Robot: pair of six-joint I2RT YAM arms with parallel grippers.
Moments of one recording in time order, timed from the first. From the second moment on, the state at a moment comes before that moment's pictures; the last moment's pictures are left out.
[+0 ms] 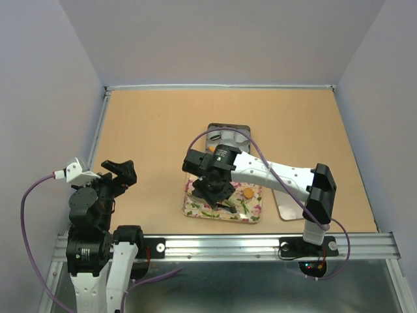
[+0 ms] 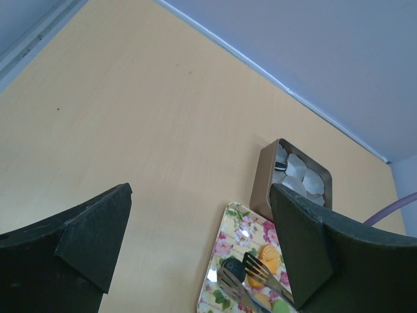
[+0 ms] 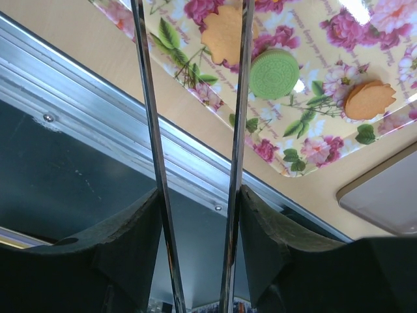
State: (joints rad) left arm -0.01 0.26 0.86 -0.78 -0.12 -0.57; right arm 1.17 1.82 1.71 -1.32 0.05 0.48
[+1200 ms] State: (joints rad) left arm -0.01 0.27 0.87 -0.78 -0.13 -0.56; right arm 1.06 1.85 2.09 -1.36 0.21 0.50
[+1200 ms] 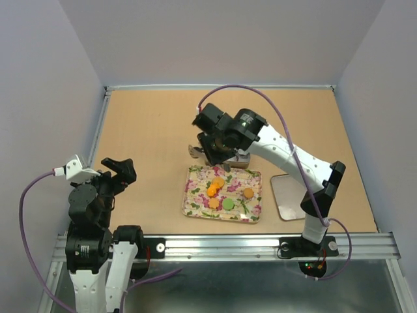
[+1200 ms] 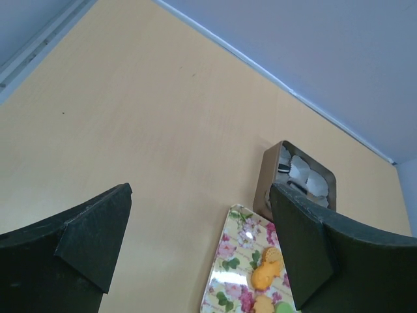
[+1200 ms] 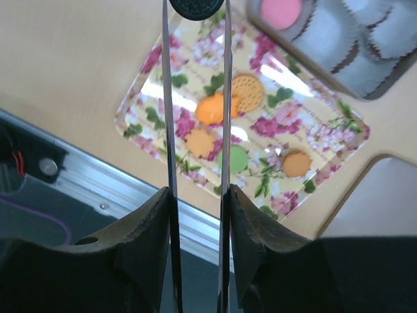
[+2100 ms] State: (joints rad) left arm -0.01 0.40 0.83 -0.69 -0.08 -0.53; right arm 0.60 2.04 2.25 -1.33 0.12 0.47
